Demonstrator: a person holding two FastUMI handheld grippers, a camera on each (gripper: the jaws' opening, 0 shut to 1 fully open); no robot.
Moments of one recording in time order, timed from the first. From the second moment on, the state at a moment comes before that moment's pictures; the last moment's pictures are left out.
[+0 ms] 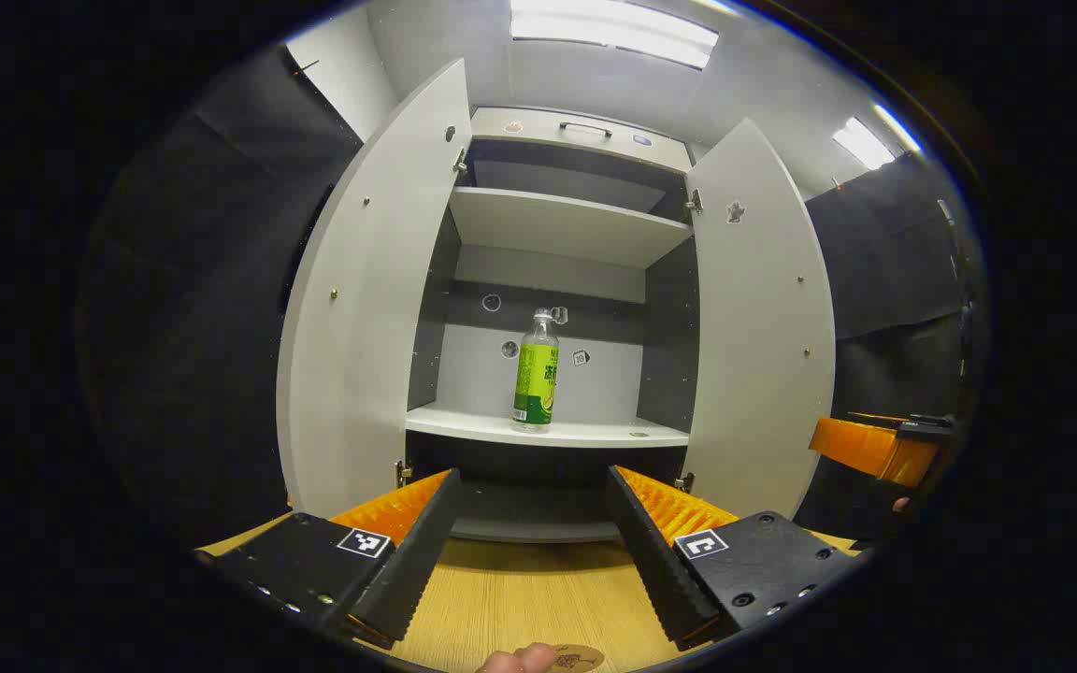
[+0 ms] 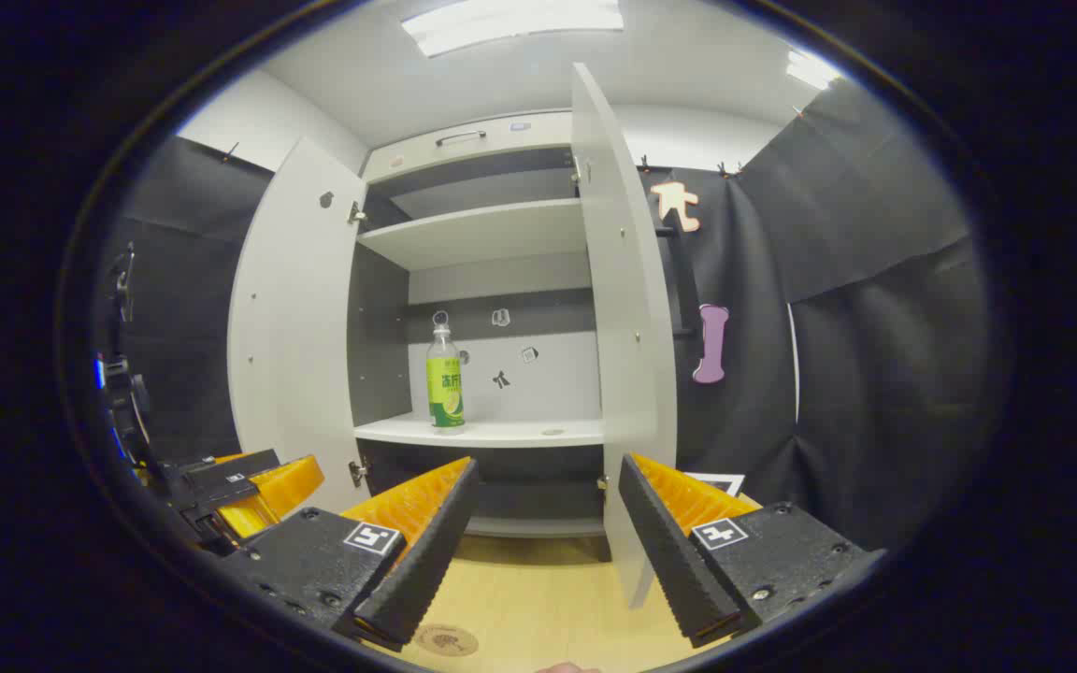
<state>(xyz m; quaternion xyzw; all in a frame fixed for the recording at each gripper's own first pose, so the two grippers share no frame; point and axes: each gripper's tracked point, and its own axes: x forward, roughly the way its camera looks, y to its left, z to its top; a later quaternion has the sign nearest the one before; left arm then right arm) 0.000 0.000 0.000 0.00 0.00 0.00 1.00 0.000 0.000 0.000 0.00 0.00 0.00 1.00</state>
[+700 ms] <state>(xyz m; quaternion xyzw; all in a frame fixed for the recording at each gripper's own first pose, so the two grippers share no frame) 0.009 0.004 0.000 0.00 0.00 0.00 1.00 0.012 -0.007 -0.005 0.01 0.01 -0.01 1.00</state>
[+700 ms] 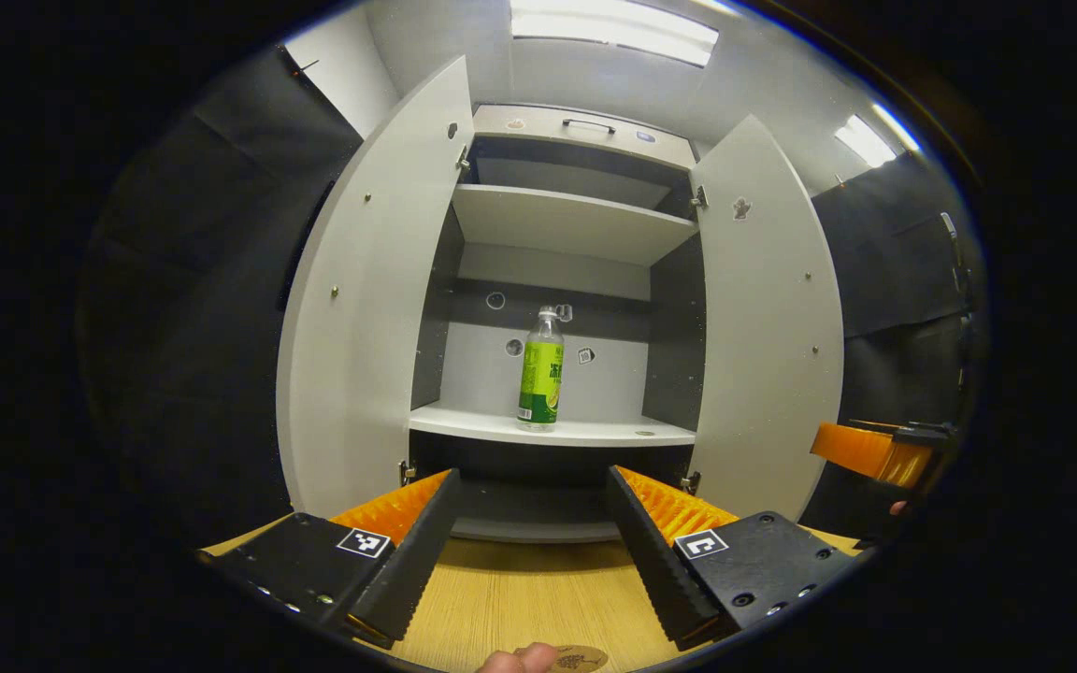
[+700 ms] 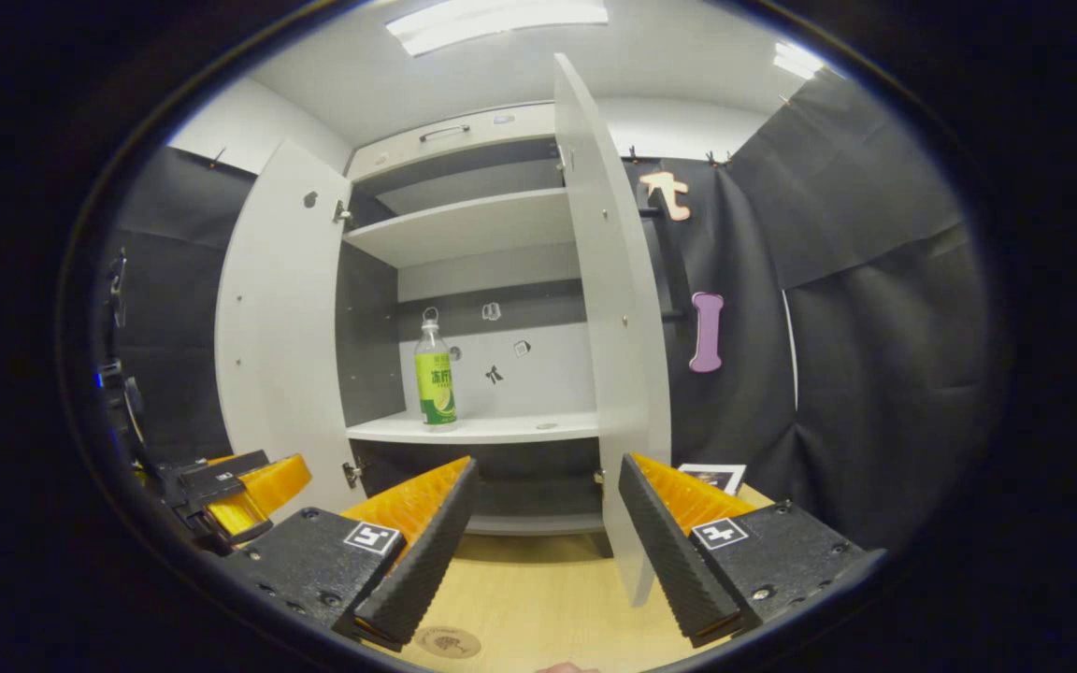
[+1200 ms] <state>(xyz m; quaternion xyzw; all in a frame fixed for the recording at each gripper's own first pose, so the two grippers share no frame) 0.062 -0.006 0.006 0.00 0.02 -0.03 1.00 0.022 -0.009 -0.013 0.02 0.02 0.00 1.00</state>
